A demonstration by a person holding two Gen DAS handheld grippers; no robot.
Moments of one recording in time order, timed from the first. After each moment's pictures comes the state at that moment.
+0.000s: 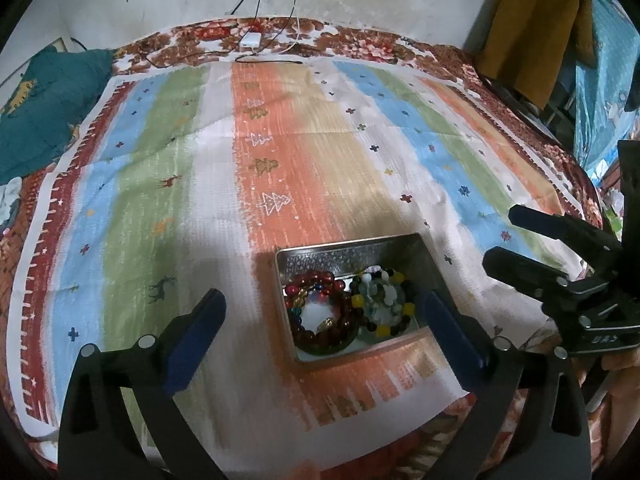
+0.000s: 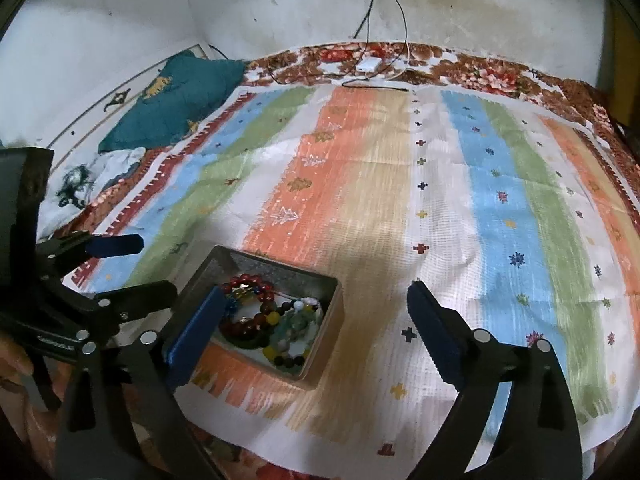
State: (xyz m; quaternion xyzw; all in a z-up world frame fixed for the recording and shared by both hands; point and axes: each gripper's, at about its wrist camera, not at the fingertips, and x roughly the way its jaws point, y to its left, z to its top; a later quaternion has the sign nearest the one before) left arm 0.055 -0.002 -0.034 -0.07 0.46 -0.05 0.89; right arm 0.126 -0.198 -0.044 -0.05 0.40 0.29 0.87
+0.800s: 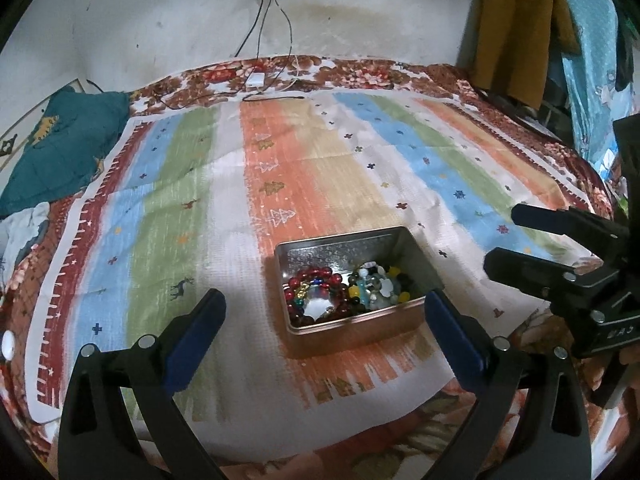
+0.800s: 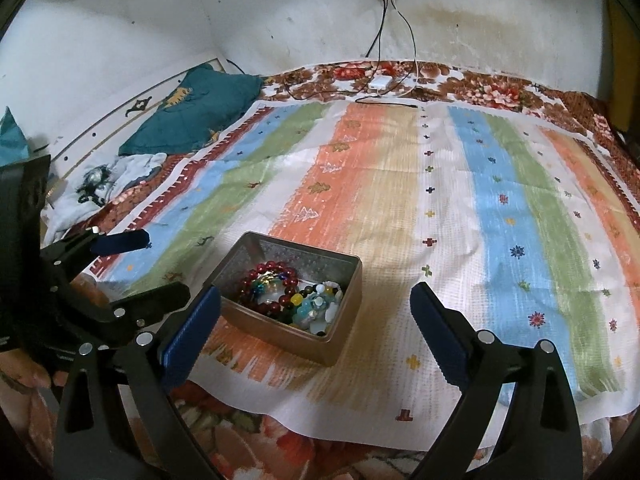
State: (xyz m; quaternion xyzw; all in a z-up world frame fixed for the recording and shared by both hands) left arm 0.004 -0.027 -0.024 -0.03 0.39 -0.03 0.92; right arm 0.084 -0.212 -0.041 -0.04 0.37 0.31 0.88
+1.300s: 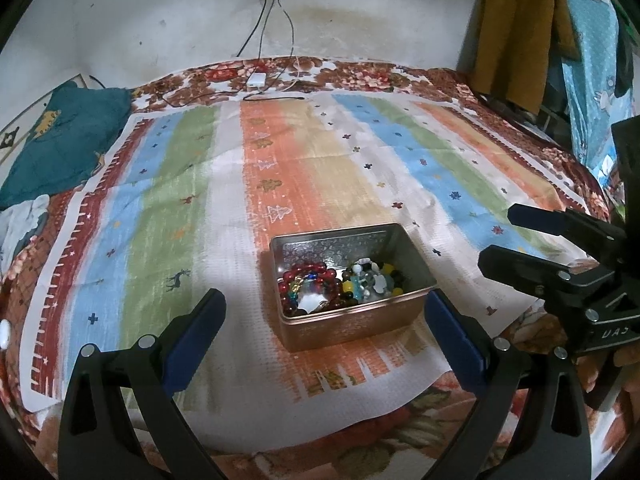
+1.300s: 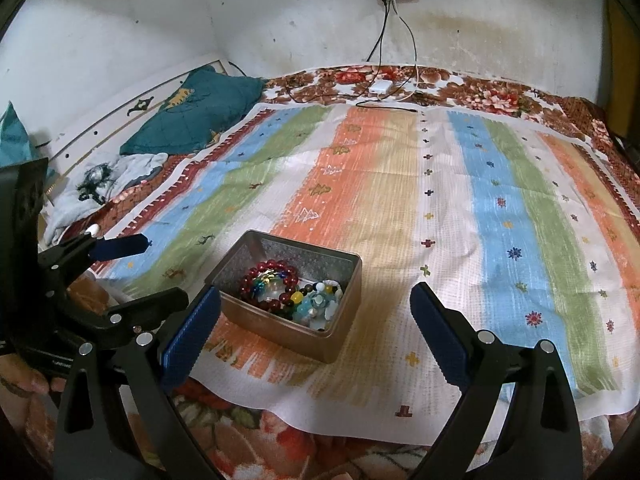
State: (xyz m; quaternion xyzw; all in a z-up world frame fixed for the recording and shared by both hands) left arm -0.004 -0.030 -0.025 -0.04 0.39 -0.02 0.92; right arm 0.078 -0.213 -0.041 -0.04 0.36 0.31 0.88
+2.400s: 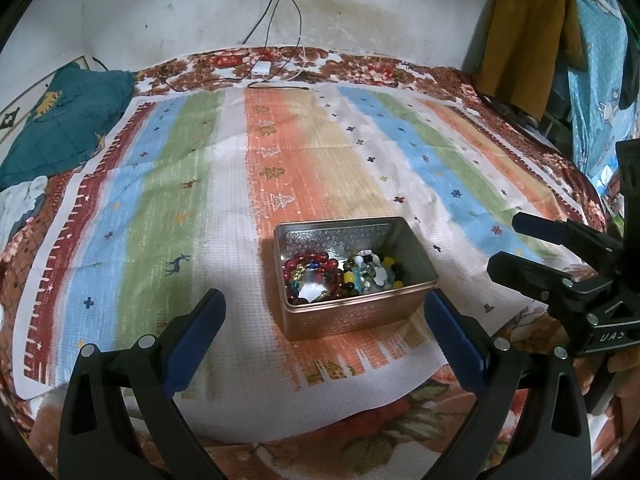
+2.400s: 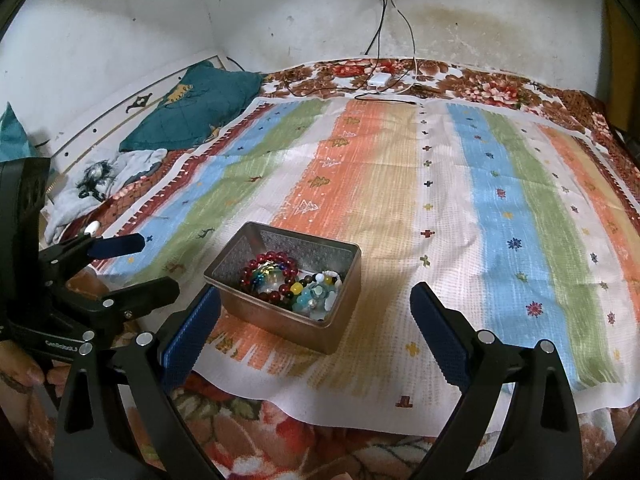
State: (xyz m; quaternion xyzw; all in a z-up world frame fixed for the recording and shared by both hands) left arm -0.006 -0.022 -0.028 -0.06 0.40 -0.02 0.91; right arm 0.075 -0.215 -0.045 -0.04 0.37 0.30 0.88
